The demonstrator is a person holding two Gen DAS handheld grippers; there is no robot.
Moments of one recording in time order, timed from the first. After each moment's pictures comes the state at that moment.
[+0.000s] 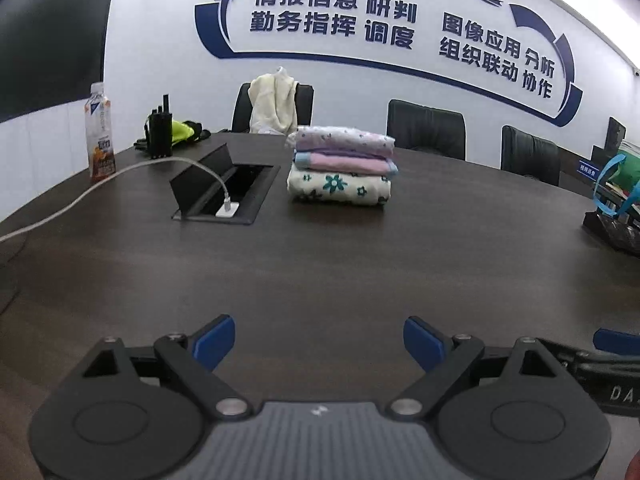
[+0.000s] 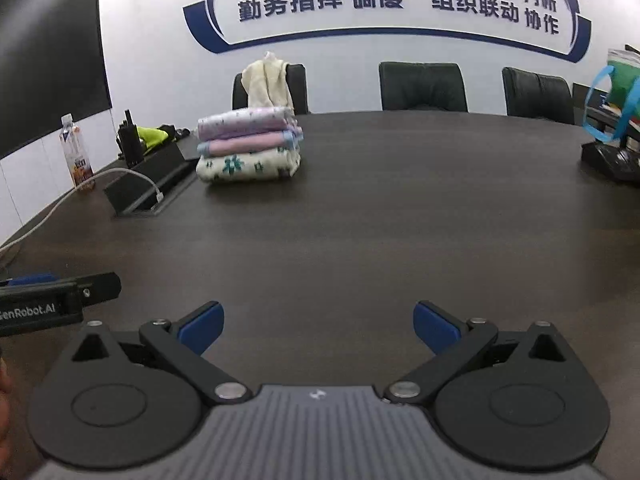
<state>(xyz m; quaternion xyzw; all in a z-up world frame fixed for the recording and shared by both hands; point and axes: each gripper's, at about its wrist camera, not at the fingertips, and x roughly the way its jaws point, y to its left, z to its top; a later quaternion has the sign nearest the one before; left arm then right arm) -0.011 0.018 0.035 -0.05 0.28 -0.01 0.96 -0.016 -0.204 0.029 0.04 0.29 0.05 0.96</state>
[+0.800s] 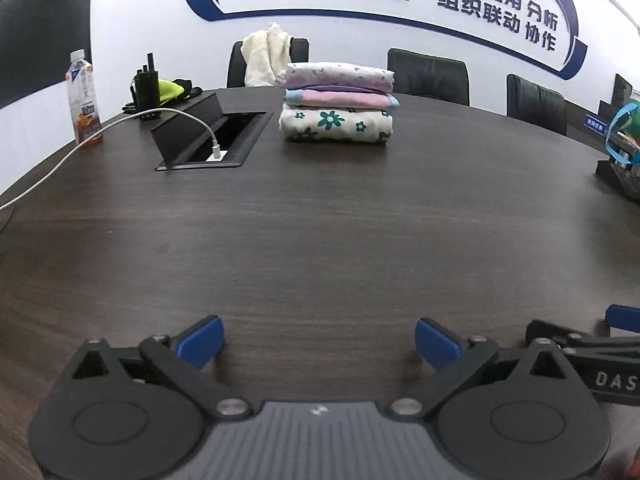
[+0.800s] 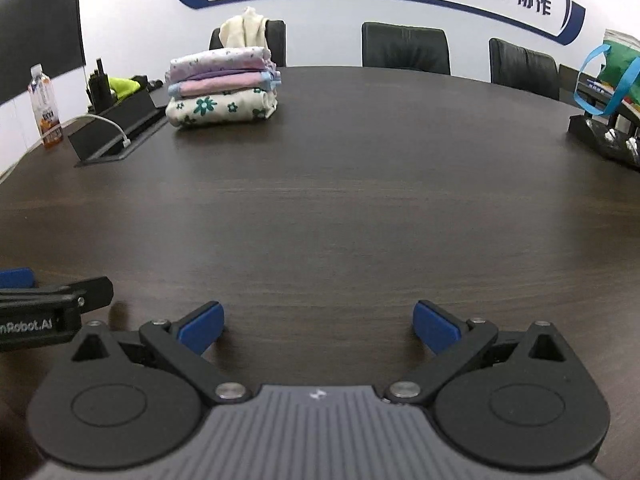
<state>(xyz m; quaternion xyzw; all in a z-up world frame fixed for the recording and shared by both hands) 0.012 0.005 0.003 -0.01 0.34 -0.01 0.94 0.007 -0.197 -0.001 0.01 0.35 0.01 0.94</state>
